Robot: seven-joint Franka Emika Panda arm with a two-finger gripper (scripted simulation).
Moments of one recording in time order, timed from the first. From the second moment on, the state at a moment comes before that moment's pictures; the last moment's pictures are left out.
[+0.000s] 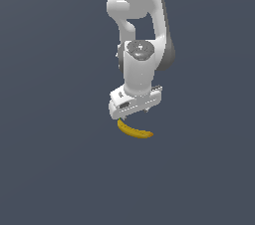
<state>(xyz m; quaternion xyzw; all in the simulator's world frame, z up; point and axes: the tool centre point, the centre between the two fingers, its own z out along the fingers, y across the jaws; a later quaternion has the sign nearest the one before) 0.026 0.032 0.150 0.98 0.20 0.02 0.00</state>
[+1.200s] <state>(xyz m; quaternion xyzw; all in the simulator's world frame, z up) 0.034 0.024 0.076 0.88 0.48 0.00 0.00</state>
